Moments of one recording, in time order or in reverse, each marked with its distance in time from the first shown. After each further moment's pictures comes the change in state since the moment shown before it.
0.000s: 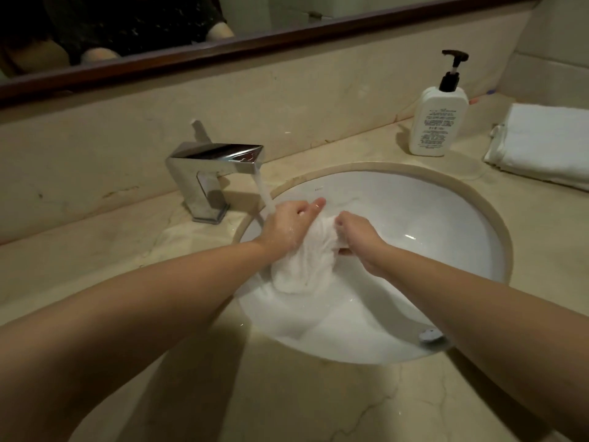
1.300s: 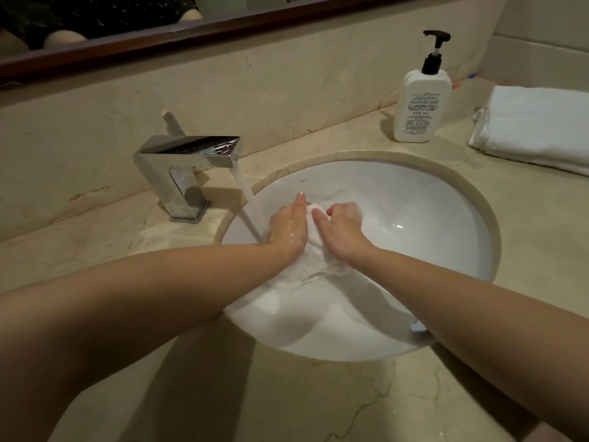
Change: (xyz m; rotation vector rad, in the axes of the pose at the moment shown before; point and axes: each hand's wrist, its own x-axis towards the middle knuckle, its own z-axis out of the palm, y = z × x) left_hand -0.009 0.007 0.045 -0.241 0.018 -0.177; right_hand 0.007 0.019 0.004 -0.518 0.107 -0.176
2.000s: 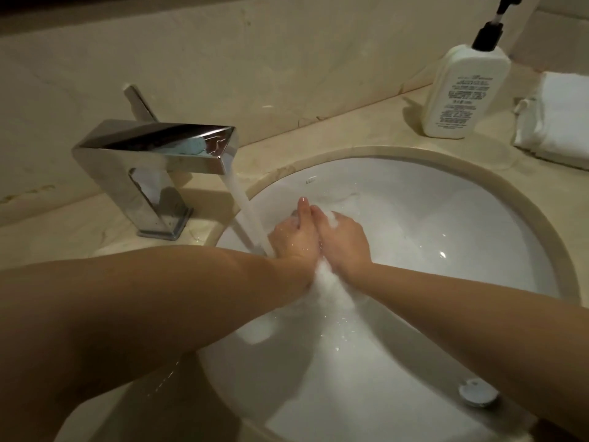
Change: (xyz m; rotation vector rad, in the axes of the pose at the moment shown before) left_hand 0.038 -0.012 0.025 -0.046 0.144 -0.268; right_hand 0.046 0.010 0.036 0.077 0.141 0.093
